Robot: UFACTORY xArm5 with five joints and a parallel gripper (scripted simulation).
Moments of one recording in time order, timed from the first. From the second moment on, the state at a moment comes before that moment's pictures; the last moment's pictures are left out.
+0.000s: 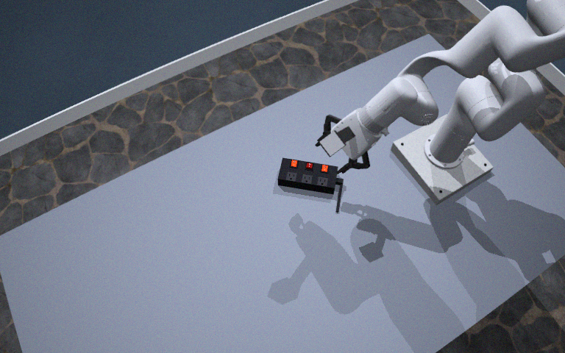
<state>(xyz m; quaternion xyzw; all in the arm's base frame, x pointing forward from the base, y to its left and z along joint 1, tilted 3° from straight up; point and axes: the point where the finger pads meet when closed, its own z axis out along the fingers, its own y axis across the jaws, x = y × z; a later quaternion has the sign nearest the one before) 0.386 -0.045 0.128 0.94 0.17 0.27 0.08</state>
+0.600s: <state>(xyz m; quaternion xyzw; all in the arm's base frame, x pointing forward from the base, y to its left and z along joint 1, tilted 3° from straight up) 0.388 -0.046 0.127 0.95 0.17 0.26 0.08</state>
